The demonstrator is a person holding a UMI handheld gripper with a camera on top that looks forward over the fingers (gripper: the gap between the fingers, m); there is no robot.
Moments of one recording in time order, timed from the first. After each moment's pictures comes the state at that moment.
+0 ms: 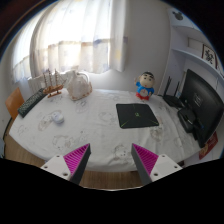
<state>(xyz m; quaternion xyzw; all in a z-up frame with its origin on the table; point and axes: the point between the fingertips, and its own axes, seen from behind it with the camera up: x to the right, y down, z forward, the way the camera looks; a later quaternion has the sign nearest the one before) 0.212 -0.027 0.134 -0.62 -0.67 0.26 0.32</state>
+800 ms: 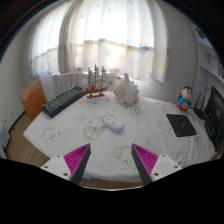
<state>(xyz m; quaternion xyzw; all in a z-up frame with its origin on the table) 0.199 -0.309 0.099 -0.56 -0.70 0.32 0.30</state>
